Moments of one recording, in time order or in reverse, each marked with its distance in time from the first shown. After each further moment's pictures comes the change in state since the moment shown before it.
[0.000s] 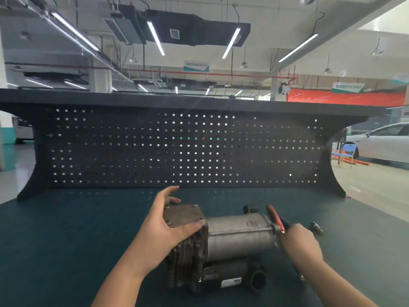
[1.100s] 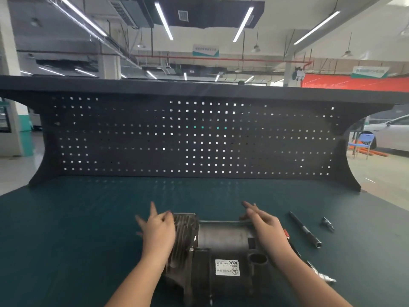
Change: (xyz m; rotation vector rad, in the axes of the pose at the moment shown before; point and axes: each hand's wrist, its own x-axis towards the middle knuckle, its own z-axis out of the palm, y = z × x) left_hand 0.033 -0.057 0.035 0.200 0.418 -0.451; right_hand -0.025 -0.044 0.033 0.926 -0.359 -0.477
